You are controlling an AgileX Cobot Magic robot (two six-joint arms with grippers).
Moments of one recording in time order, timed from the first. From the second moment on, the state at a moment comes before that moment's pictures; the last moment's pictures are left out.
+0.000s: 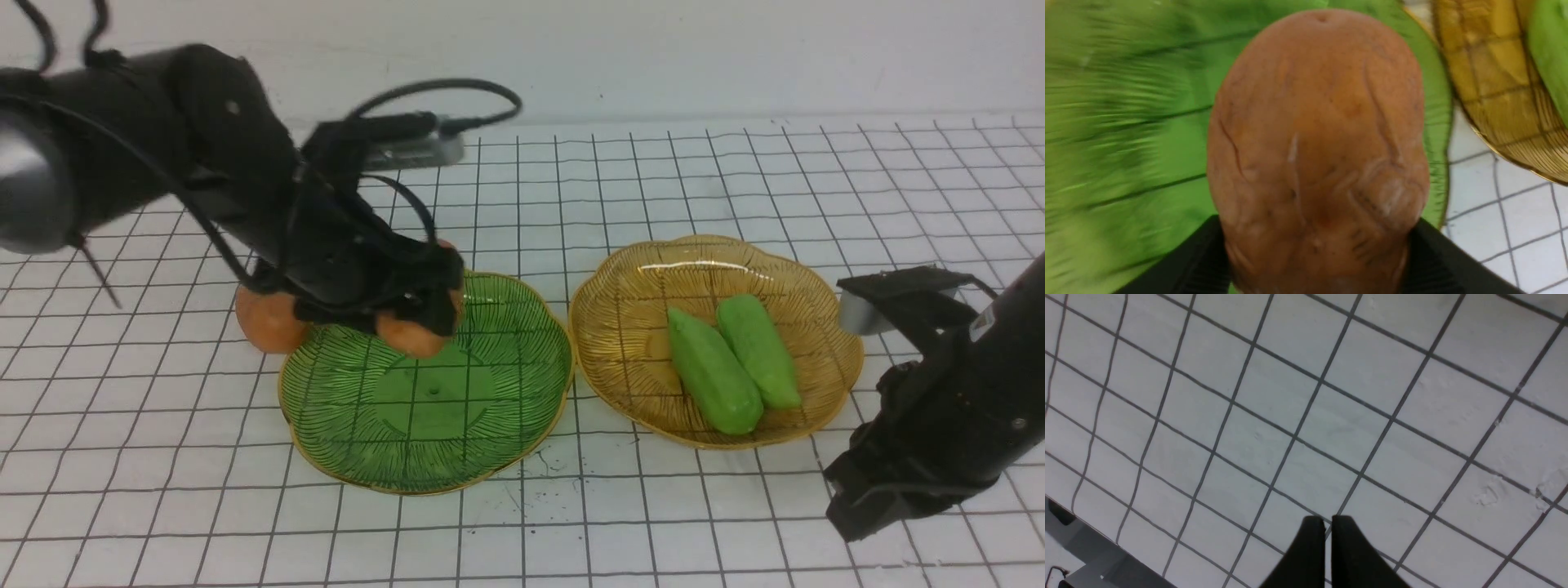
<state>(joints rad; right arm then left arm) 0.26 1.45 -1.00 0.38 1.22 -0.35 -0.34 1.76 -1.35 -0.28 0.83 0.01</state>
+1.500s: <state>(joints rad) 0.26 1.45 -1.00 0.39 1.22 -0.35 0.00 1.99 -1.37 -0.08 0.47 -0.55</state>
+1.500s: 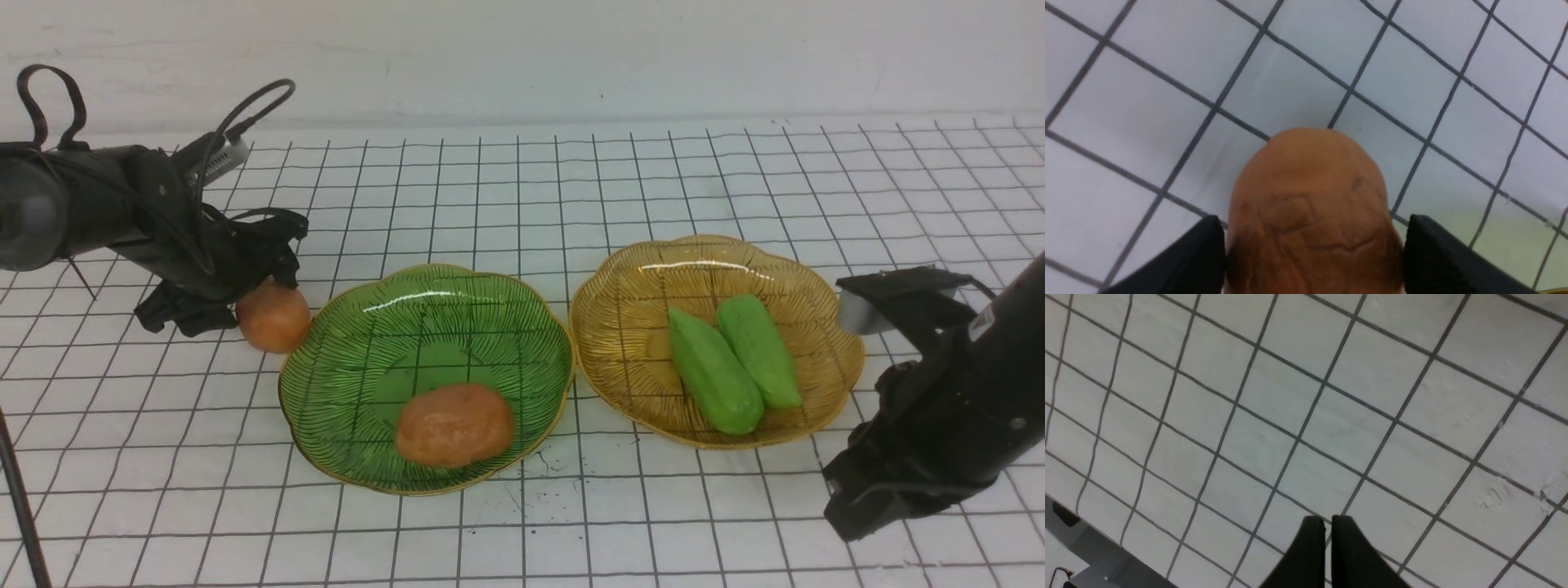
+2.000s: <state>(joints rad) 0.26 1.45 -1.00 0.39 1.22 -0.35 0.00 2.00 -1.38 -0.09 0.48 -0.53</state>
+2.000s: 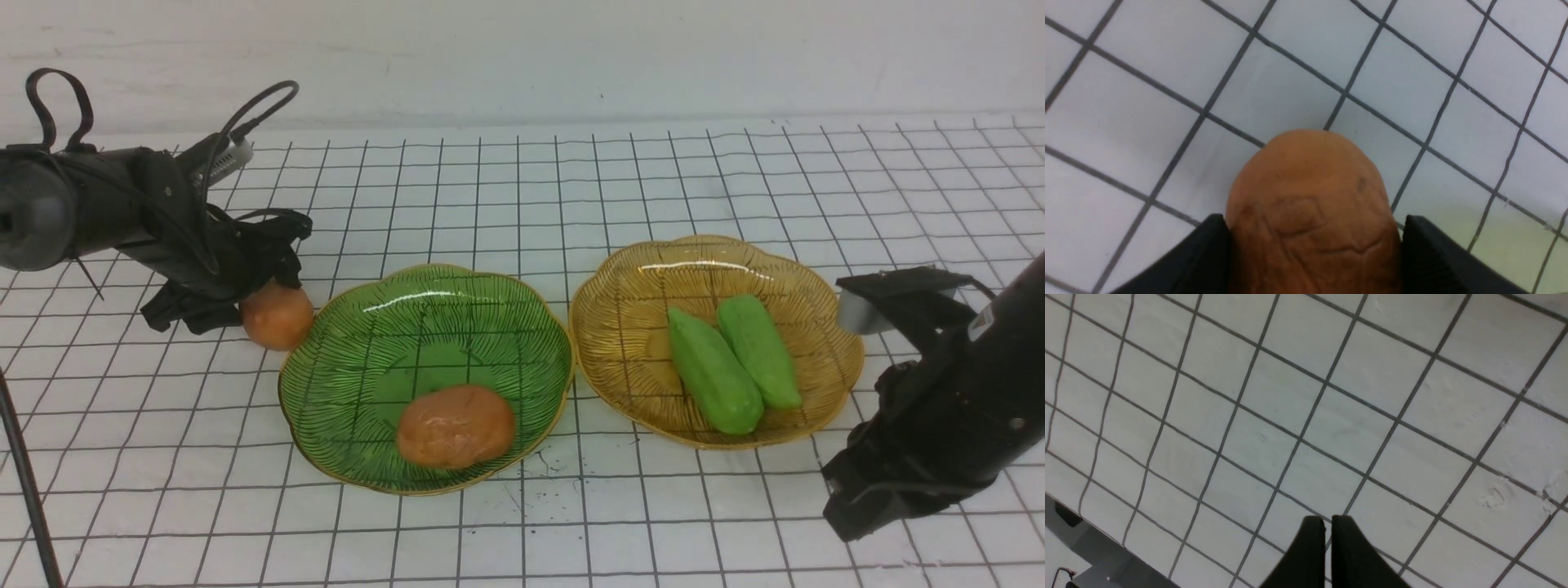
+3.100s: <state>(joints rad) 0.26 1.45 -1.00 0.43 1.22 -0.36 -0.36 1.88 -1.42 -0.19 0.82 -0.06</state>
